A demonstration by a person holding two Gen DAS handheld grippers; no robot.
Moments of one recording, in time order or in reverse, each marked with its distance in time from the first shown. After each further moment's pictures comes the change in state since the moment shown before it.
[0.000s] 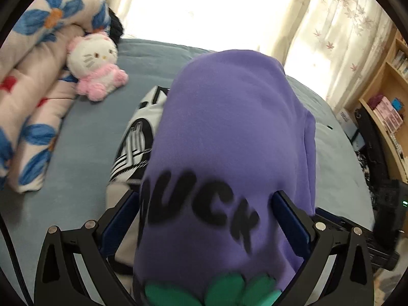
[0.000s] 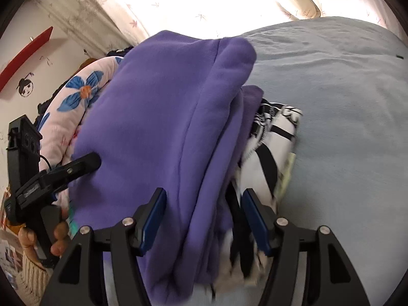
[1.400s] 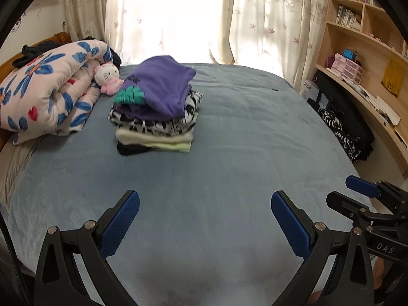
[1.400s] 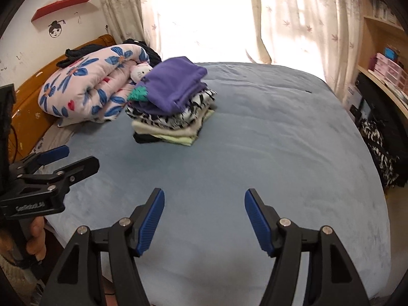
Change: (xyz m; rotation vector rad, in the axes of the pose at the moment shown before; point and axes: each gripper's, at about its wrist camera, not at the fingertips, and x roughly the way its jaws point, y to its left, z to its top) left arm -0.313 -0.235 -0.352 0.160 -0.116 0.087; right arm -0.376 0.023 -0.294 -0.232 -0.102 -0.325
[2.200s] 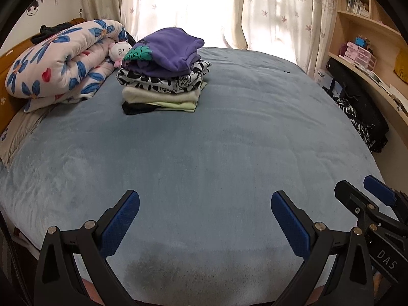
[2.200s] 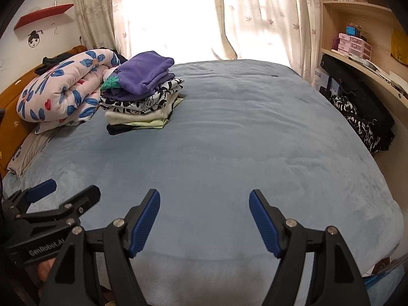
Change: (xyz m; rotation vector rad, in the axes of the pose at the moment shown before) left arm 0.030 -0.032 -0.117 -0.045 0.026 0.089; right arm 0.007 -0.007 -0.108 0.087 -0.074 -0.147
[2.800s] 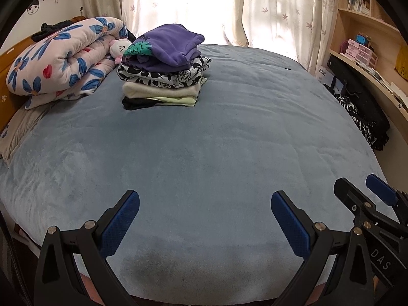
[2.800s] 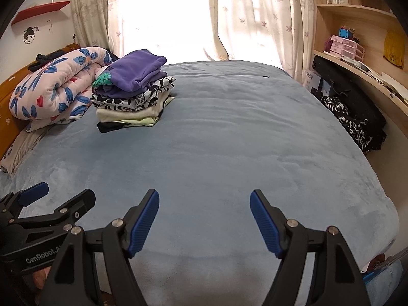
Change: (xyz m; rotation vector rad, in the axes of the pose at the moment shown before) left arm 0.002 -0.007 -0.011 -0.004 0.012 0.009; right arm 0.003 0.000 -0.009 0.006 -0.008 -0.048
